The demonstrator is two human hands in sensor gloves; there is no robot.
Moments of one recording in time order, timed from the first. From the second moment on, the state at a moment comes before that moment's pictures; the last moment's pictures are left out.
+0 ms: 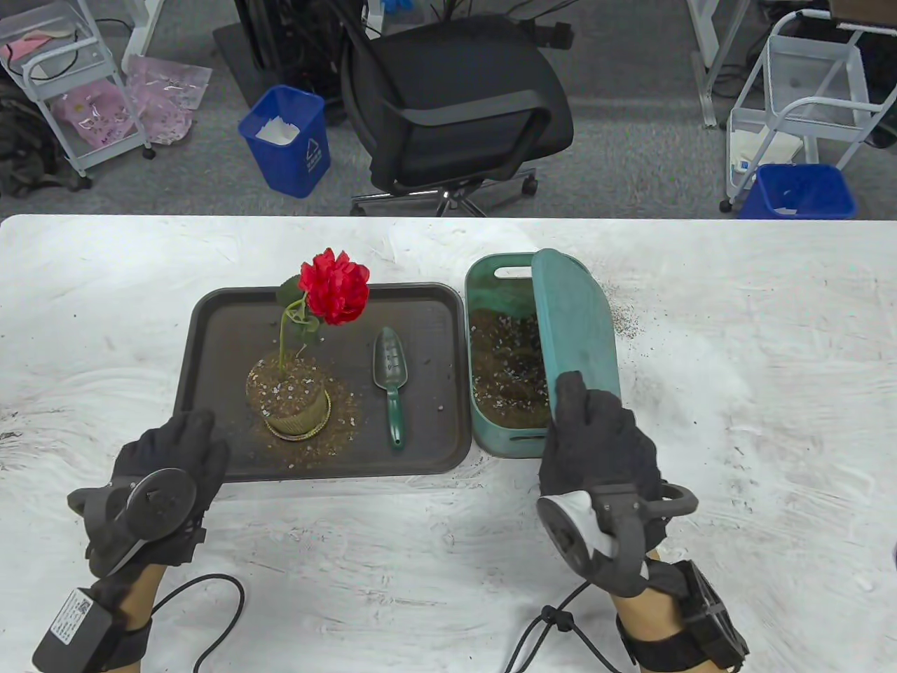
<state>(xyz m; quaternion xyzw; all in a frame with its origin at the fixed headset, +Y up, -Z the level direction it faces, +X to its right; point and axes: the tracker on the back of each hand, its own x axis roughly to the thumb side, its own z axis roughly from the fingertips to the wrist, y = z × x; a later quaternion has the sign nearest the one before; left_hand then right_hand) -0.344 -0.673 -0.193 0.18 -0.02 0.04 0.98 0.098 -0.610 -0.165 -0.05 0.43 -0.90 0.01</state>
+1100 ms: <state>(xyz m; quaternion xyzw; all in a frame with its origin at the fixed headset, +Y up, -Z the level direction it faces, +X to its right) -0.342 -0.678 -0.196 0.15 -0.01 0.03 0.99 0.042 -0.681 -0.204 -0.19 0.38 -0.89 0.18</state>
